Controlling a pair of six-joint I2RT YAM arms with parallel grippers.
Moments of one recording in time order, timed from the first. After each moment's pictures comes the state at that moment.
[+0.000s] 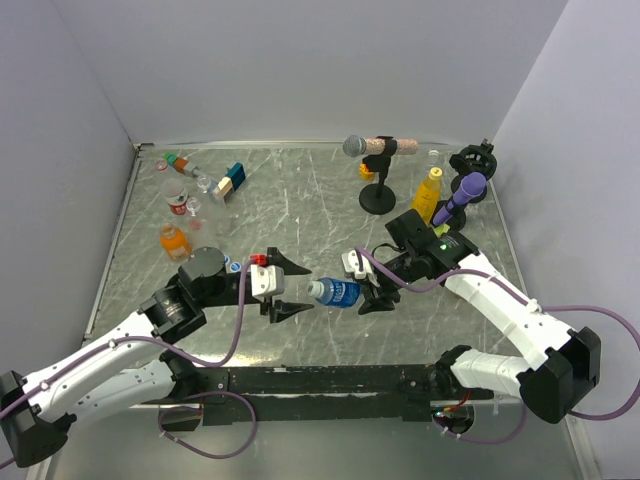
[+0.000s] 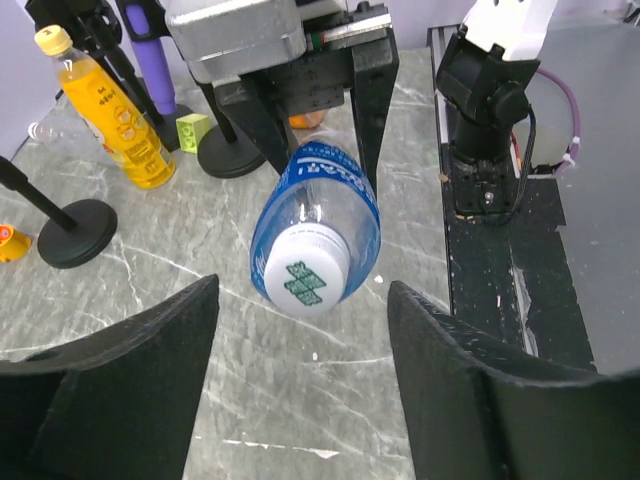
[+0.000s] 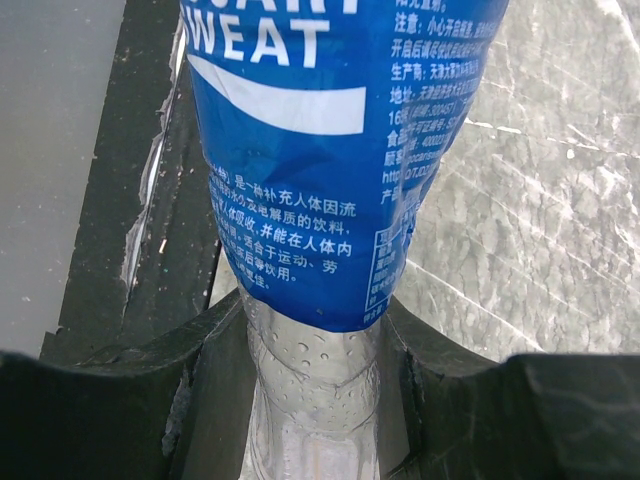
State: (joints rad) left arm -0.86 0.78 0.68 0.00 0.58 0.25; right arm 0.58 1.15 1.02 -1.00 -0.83 -0.99
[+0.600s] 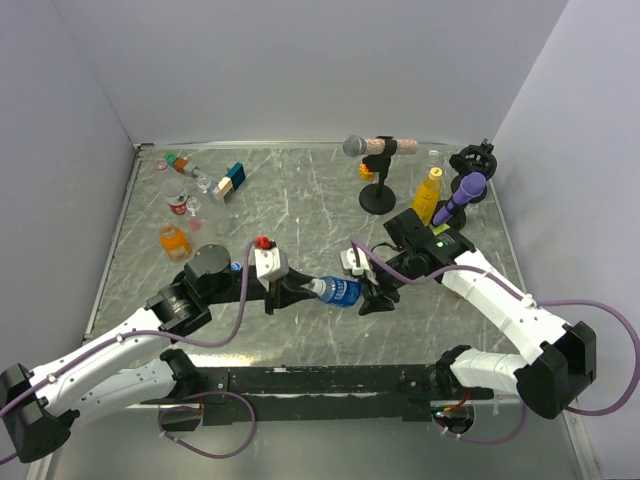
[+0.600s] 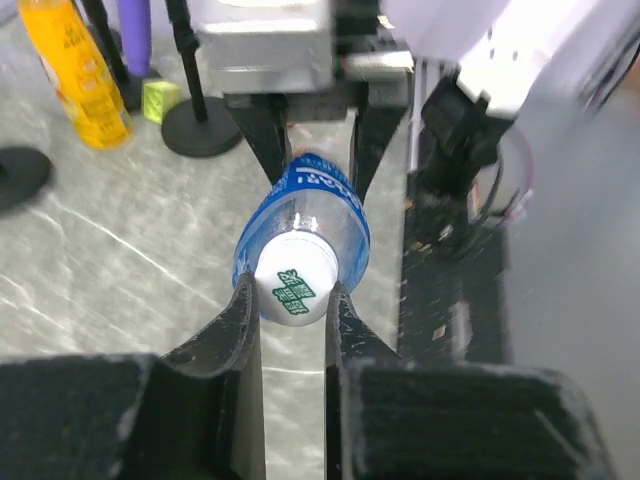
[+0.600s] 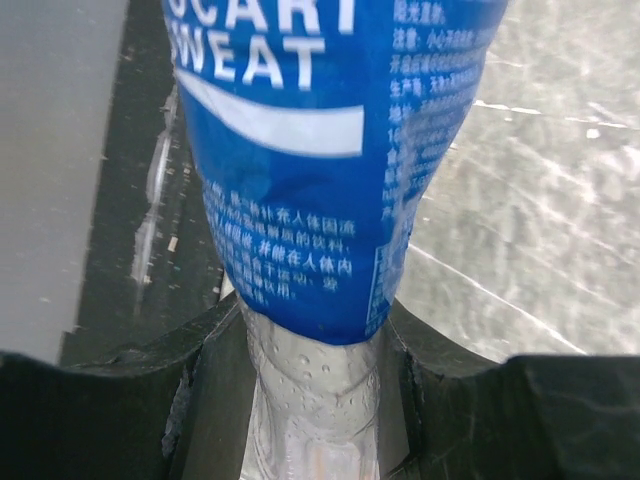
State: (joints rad) left arm -0.86 0.83 0.67 0.05 0.57 0.05; right arm 0.57 1.17 1.02 -1.00 -0.82 -0.97
